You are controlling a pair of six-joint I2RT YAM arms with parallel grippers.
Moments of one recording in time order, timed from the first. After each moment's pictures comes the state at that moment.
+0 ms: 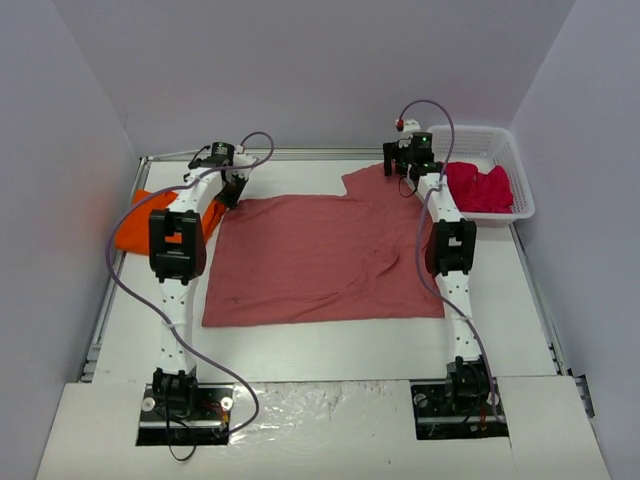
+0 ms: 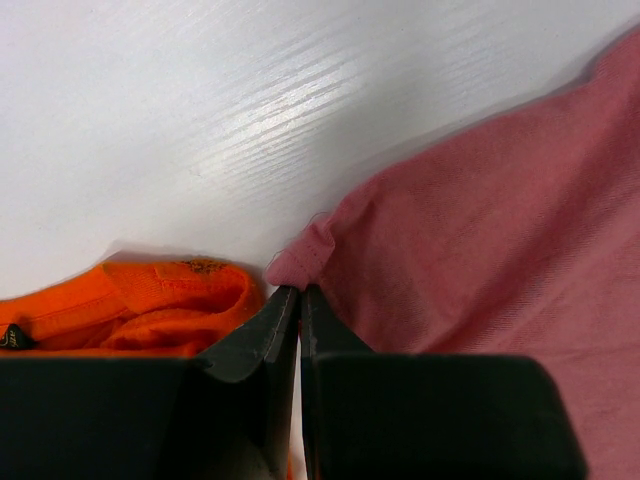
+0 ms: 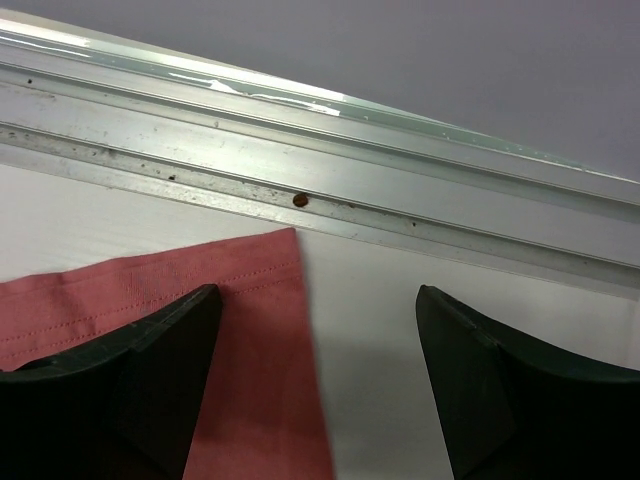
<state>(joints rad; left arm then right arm) -0.10 2.41 2.11 -0.76 0.07 0.34 0.06 2.90 2.69 -0.30 -0.14 -0.11</state>
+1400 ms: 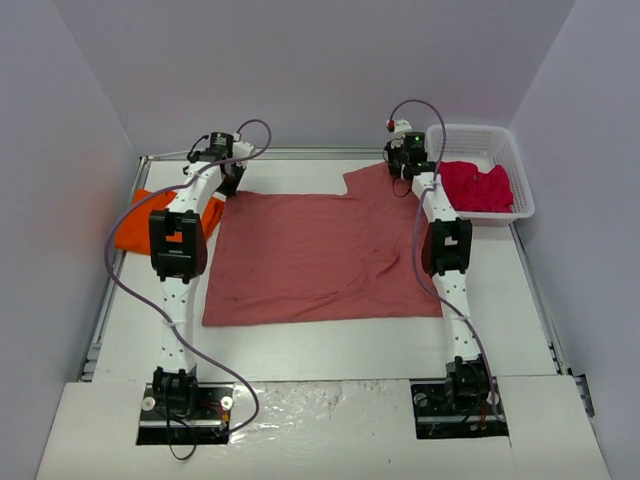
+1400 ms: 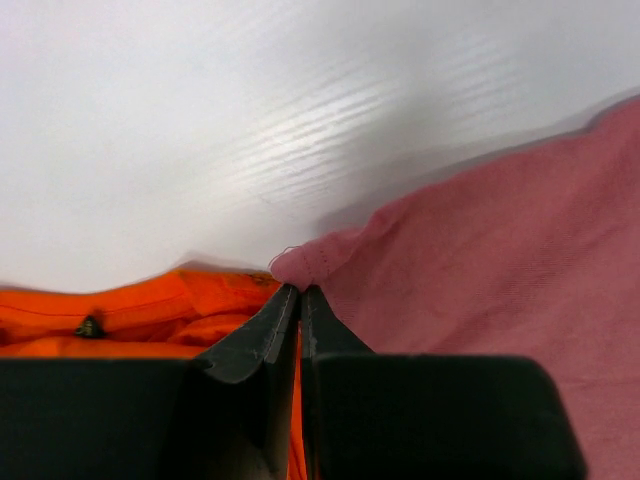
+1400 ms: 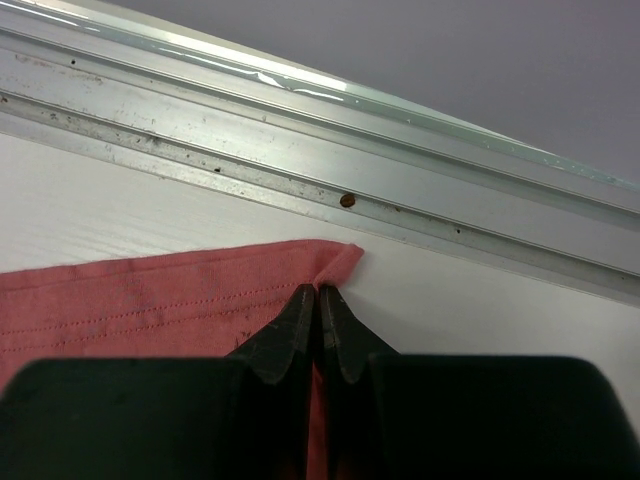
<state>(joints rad) -0.10 2.43 2.21 -0.76 0.01 0.32 0.09 2.90 2.69 -0.32 -0.14 -0.14</state>
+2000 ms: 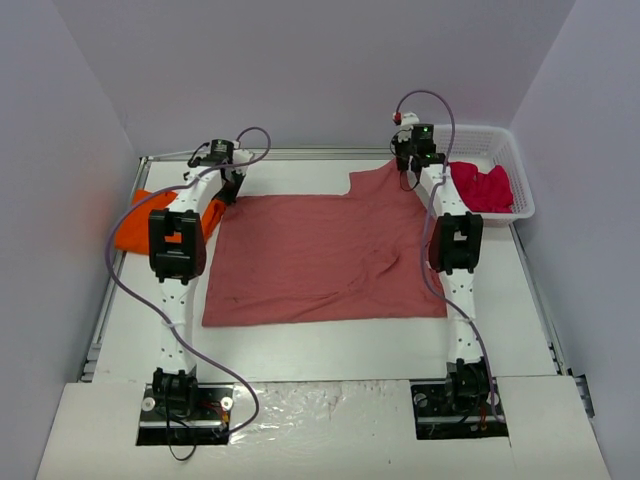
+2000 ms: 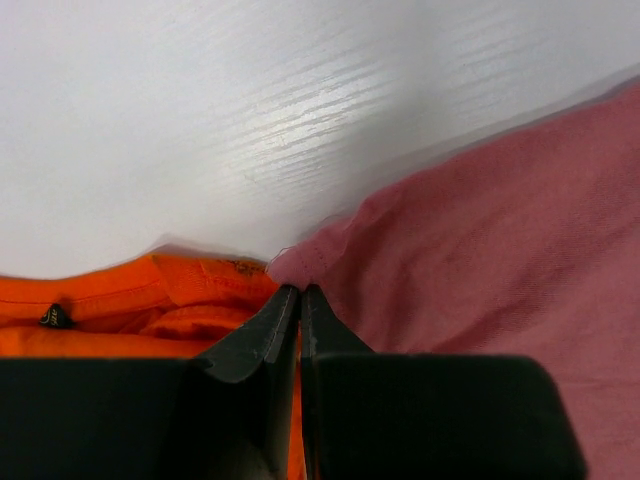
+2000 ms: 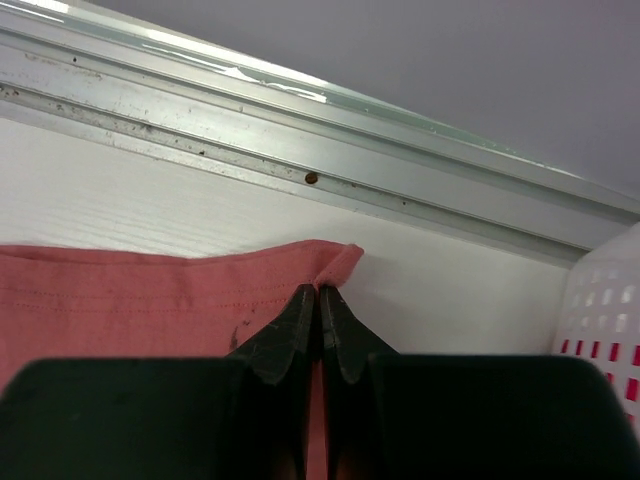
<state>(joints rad) -0.09 2.41 2.13 -0.73 -0.01 0.30 0.07 2.75 2.55 -0.36 -0.12 -0.18</state>
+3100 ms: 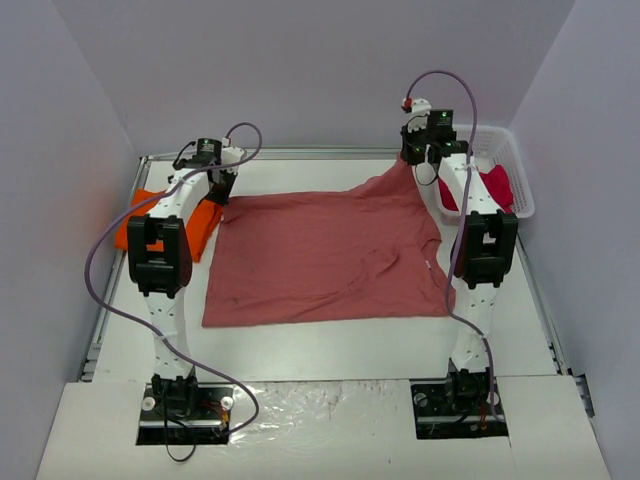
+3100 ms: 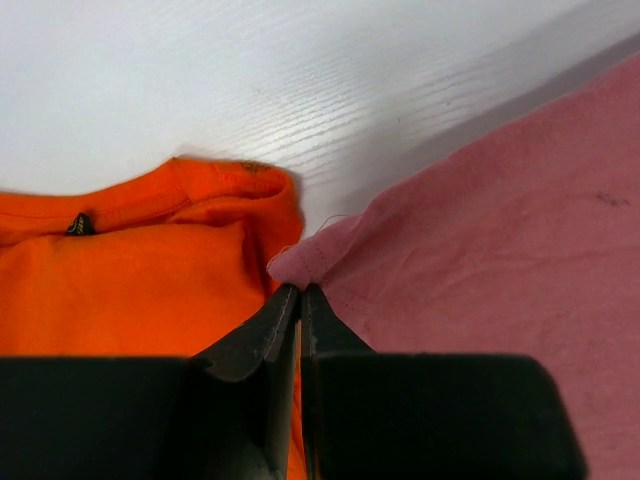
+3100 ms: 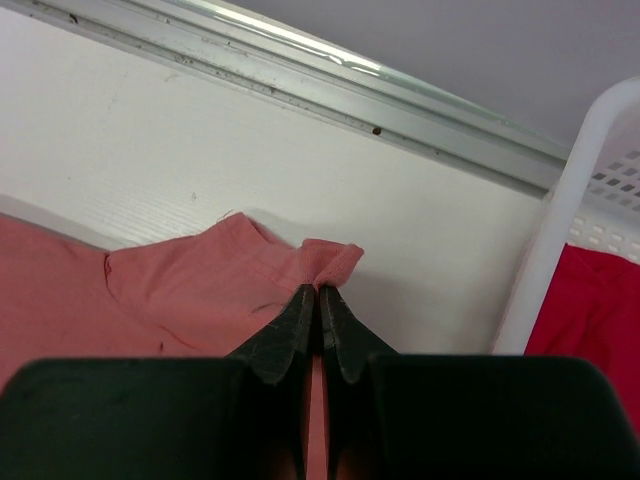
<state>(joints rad) -0.08 2.17 1.89 -0.68 0.05 0.29 0.06 2.27 2.09 -0.41 -0.24 -0.19</state>
